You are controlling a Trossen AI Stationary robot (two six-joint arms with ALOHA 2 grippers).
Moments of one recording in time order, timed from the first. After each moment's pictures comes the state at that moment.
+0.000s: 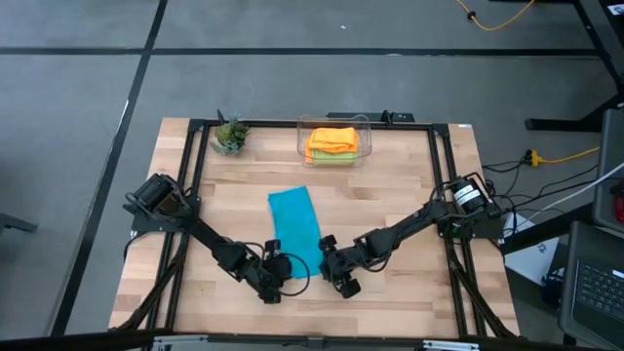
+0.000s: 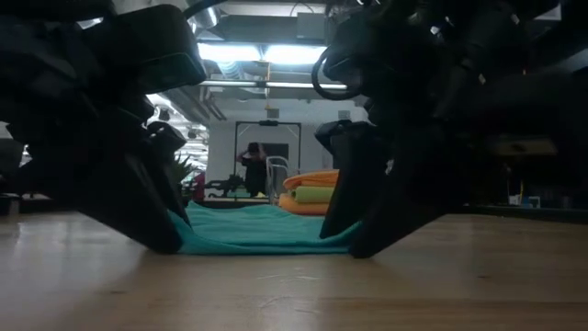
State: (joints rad) left arm -0.59 1.88 0.89 -0.04 -0.42 -0.57; right arm 0.40 2.01 1.06 0.02 0.07 -0.10
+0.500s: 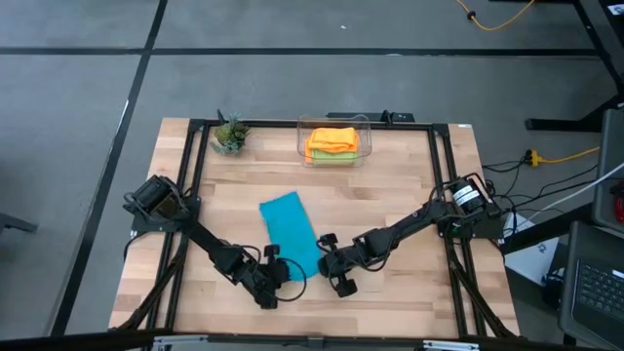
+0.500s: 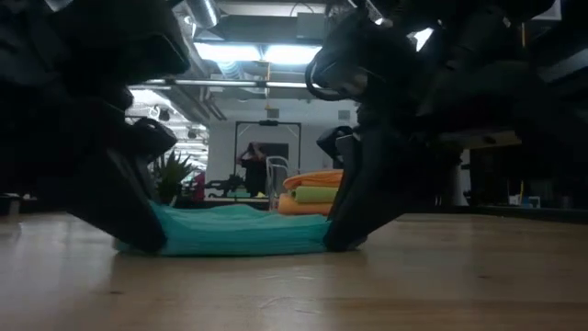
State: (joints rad) left arm -0.64 1.86 0.89 0.04 -0.40 -0.57; right arm 0.40 2.00 1.07 0.02 0.08 0.02
